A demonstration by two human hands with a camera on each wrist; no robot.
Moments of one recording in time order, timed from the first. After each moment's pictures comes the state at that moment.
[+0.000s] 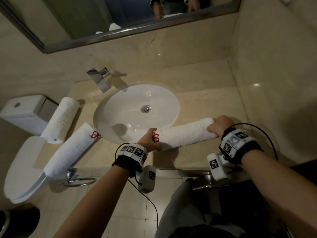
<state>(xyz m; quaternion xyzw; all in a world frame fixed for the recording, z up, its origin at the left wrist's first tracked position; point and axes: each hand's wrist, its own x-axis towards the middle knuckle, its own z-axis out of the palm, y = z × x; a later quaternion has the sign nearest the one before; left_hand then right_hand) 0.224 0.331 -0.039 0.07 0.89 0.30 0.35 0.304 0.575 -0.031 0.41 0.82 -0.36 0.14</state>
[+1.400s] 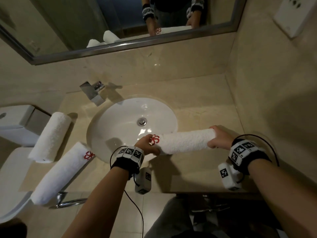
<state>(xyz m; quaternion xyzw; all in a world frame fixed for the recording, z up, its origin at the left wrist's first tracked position) 0.151 0.354 -0.036 0.10 0.88 0.29 0.36 0.276 0.621 -0.029 0.29 0.84 -0.42 0.21</state>
